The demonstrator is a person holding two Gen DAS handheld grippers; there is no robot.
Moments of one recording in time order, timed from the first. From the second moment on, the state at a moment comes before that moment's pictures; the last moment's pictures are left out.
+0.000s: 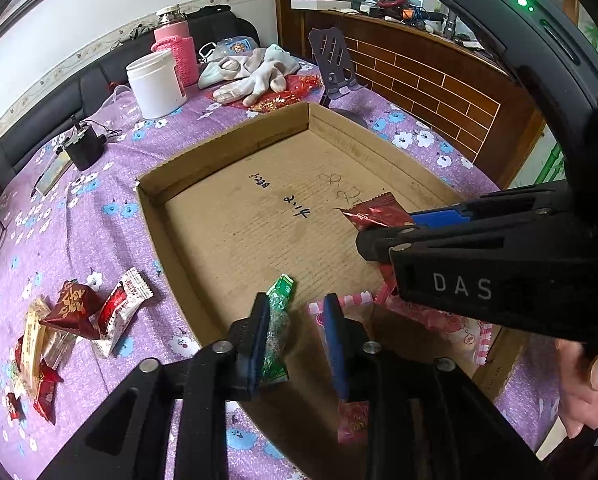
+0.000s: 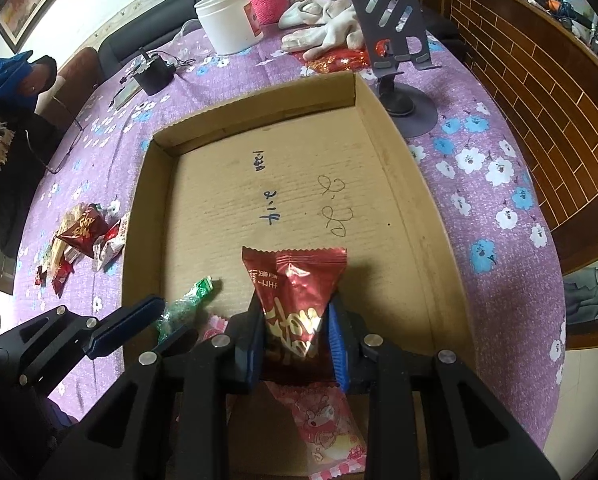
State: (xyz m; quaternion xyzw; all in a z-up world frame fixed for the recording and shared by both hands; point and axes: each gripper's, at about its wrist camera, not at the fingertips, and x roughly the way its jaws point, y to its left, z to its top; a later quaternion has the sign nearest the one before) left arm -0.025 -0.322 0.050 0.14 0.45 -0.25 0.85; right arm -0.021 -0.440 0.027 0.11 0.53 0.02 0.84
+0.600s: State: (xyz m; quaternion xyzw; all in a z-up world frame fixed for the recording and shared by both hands) left arm -0.034 -0.295 0.076 0.12 0.42 -0.24 0.87; right arm -0.032 -0.427 0.060 0.10 0.50 0.02 0.86
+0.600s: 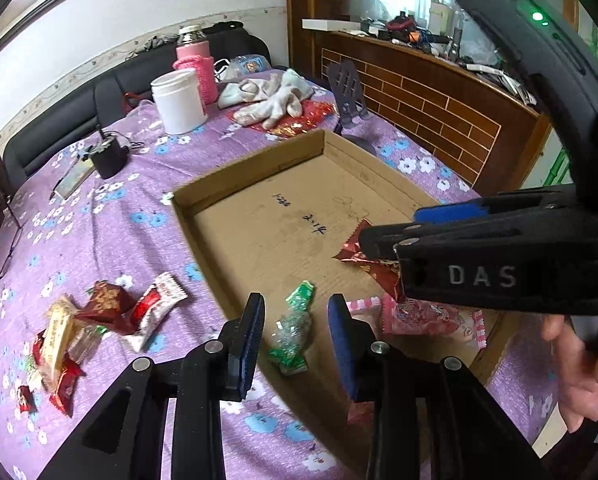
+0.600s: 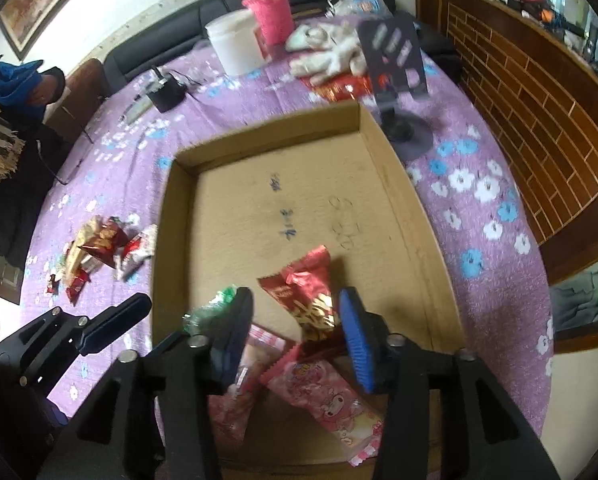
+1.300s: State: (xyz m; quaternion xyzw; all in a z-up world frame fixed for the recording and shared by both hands) left arm -0.039 -0.183 0.104 0.05 0.40 -0.17 0.90; right arm -0.034 -0.352 0.103 0.11 0.47 0.08 0.87
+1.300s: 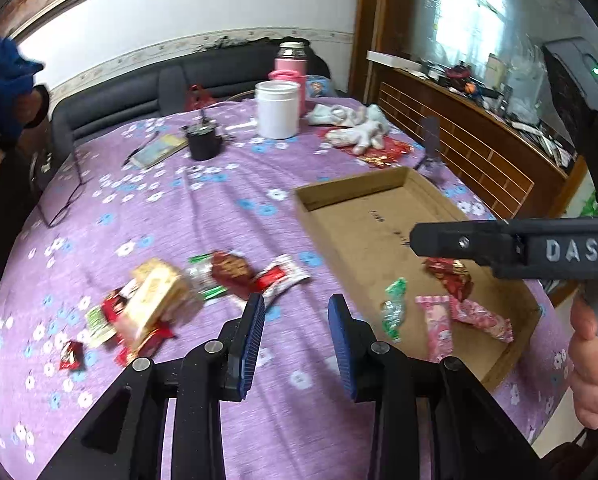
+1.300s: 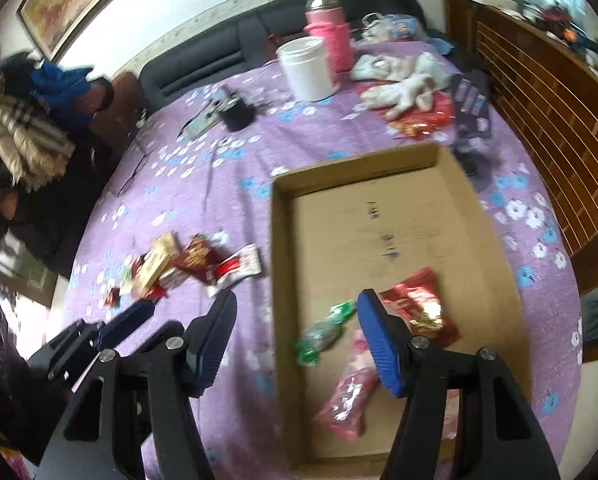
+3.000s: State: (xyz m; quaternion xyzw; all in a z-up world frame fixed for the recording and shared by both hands) left arm 0.014 0.041 0.042 -0.11 0.48 0.01 0.87; right arm -0.039 -0.247 0.064 0.05 0.52 0.12 0.84
